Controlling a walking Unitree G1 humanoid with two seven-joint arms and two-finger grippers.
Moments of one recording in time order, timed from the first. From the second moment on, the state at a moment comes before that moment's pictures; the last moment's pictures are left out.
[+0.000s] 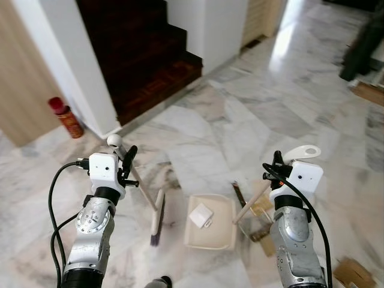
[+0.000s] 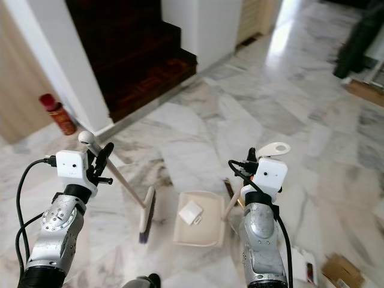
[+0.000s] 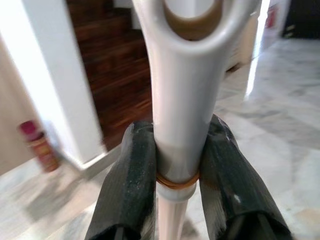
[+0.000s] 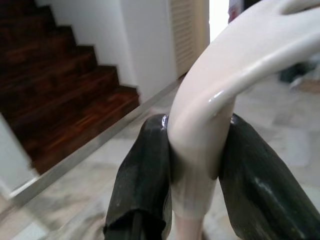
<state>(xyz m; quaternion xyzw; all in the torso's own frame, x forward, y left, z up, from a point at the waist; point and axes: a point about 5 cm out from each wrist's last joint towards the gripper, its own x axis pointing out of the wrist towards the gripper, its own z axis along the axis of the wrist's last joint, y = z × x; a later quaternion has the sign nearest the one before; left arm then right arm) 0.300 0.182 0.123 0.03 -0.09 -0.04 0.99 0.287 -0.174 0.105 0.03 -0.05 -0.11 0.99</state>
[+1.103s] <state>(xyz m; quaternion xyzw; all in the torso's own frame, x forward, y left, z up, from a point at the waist) 0.298 0.189 0.120 0.03 -0.08 -0.03 1.00 0.290 -0.170 0.108 0.03 -0.05 -0.10 0.99</state>
